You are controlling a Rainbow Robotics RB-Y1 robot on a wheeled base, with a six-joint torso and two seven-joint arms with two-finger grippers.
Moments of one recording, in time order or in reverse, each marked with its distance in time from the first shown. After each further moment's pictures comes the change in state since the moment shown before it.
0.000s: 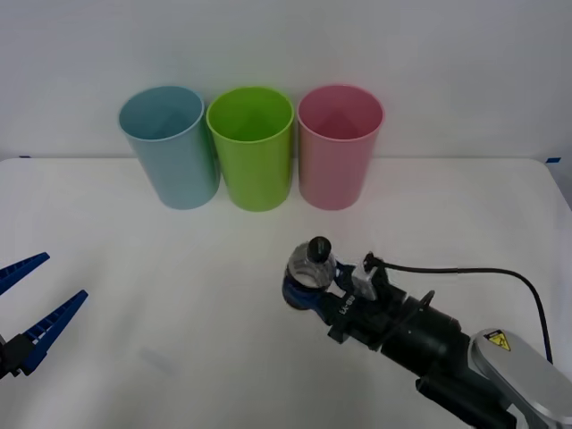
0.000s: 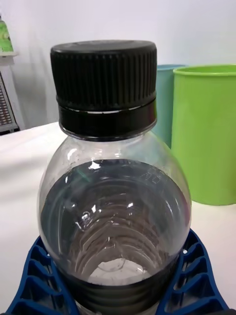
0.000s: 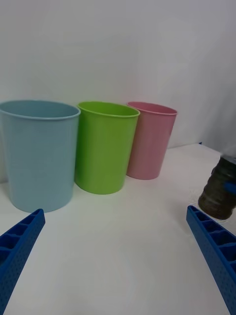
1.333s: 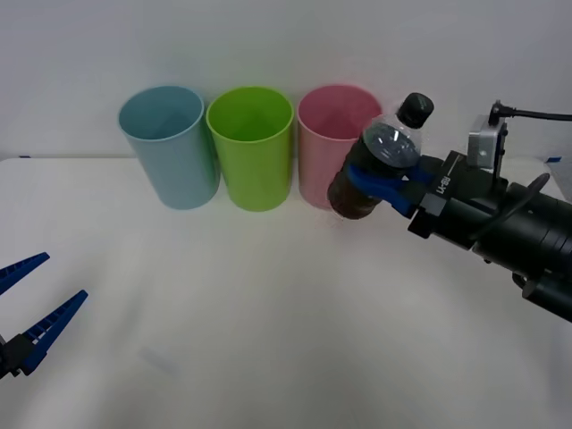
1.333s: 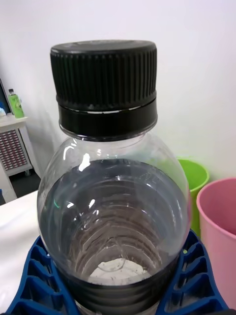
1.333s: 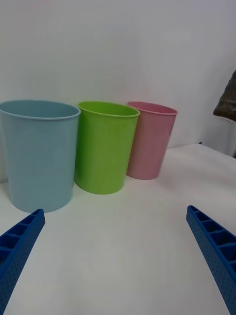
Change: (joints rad) right arm -0.148 -0.287 -0.262 -0.247 0.001 -0.057 -0.610; left arm 0.000 0.000 0.000 0.000 0.000 0.000 0.000
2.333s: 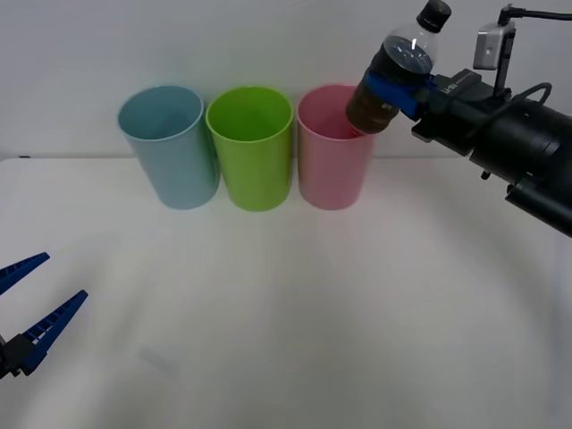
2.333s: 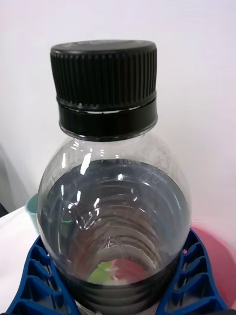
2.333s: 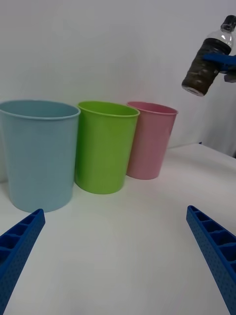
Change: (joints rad) right arm -0.344 0.053 0.003 0.346 0.078 0.057 -0.109; left arm 0.000 0.000 0.000 0.000 0.000 0.000 0.000
